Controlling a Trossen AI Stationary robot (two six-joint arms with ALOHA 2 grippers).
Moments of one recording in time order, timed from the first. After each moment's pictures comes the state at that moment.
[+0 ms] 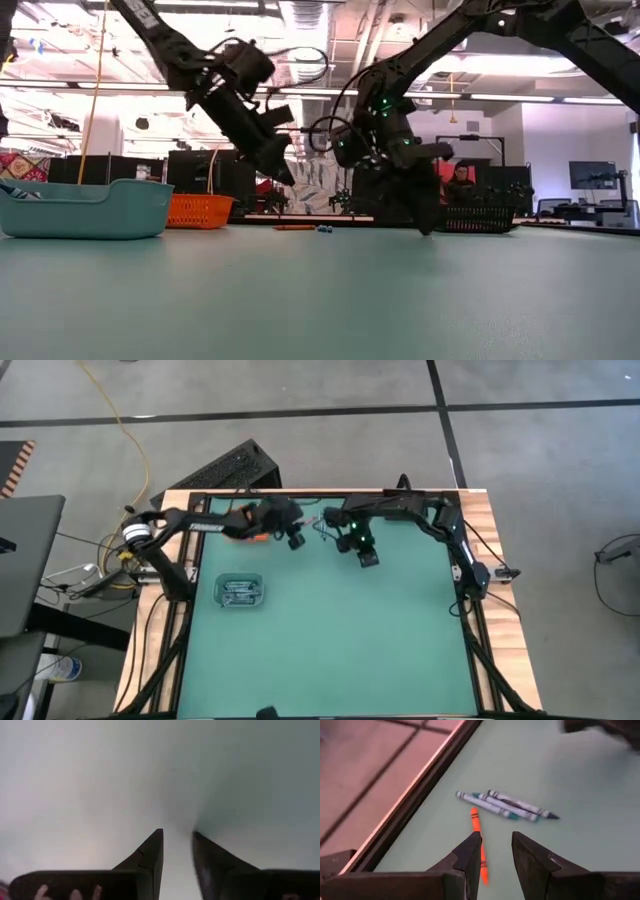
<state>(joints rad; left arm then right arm) 0.48 1.64 0.86 0.20 -0.13 0.14 -0.44 2.21 1.66 -1.34 -0.17 -0.63</state>
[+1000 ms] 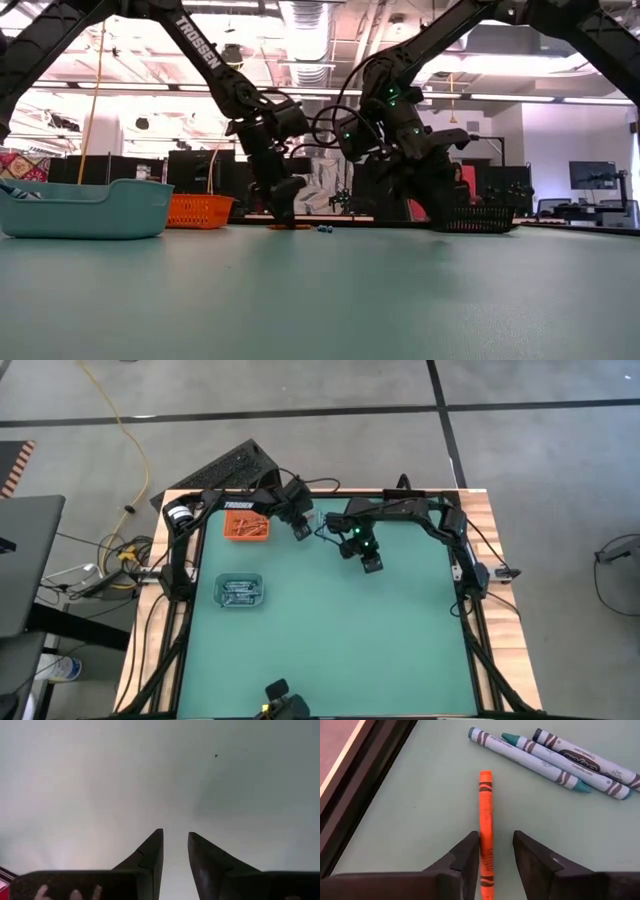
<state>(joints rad) 0.63 2.01 1.27 -0.26 0.00 0.17 -0.39 2.14 1.58 -1.36 -0.19 -0.58</state>
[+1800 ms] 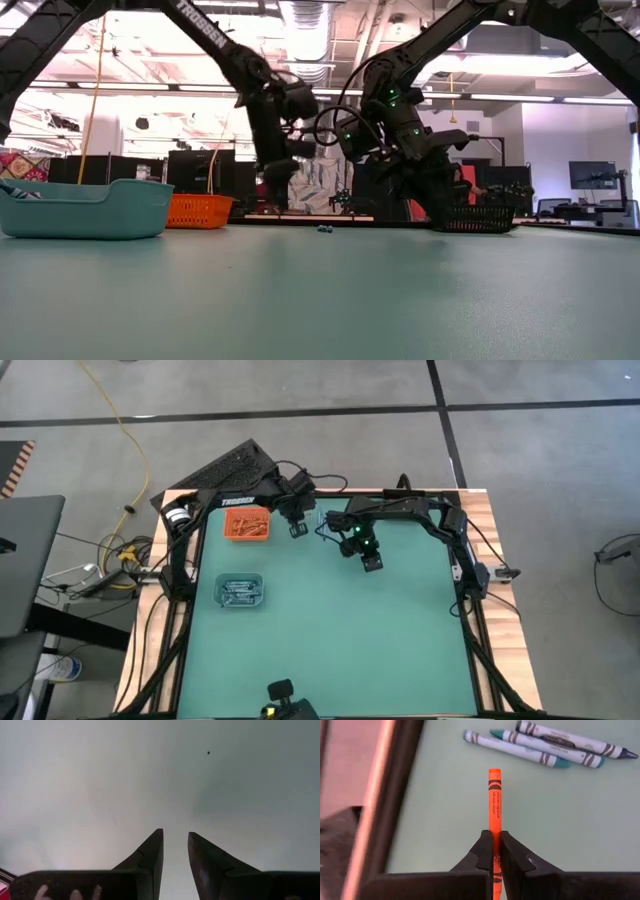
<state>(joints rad) 0.60 1.99 1.44 -0.55 -0.10 0.33 -0.40 2.14 1.58 -1.36 -0.19 -0.58</state>
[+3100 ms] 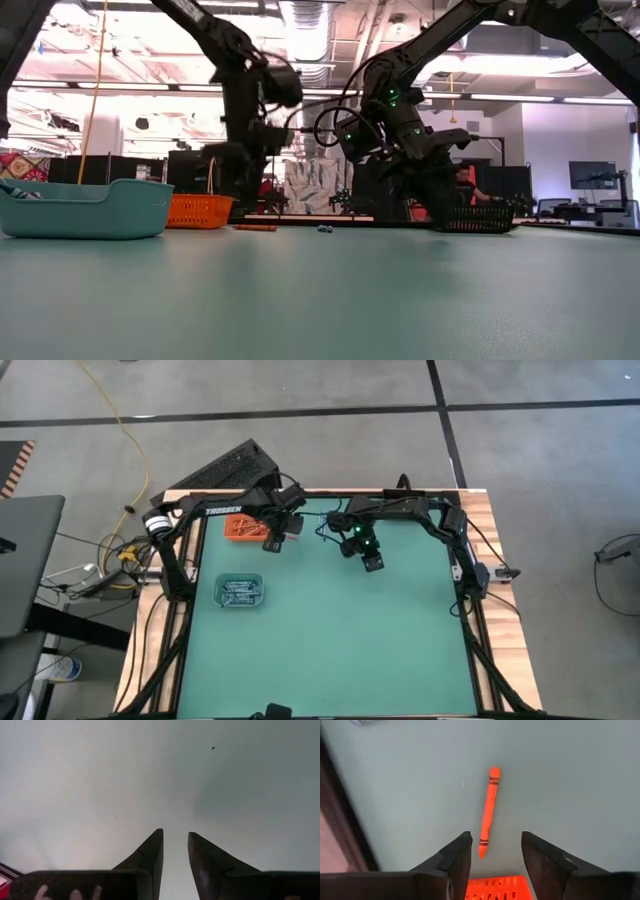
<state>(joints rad) 0.53 1.81 1.29 -0.74 -0.10 0.77 -0.40 2.14 1.58 -1.37 -0.19 -0.60</state>
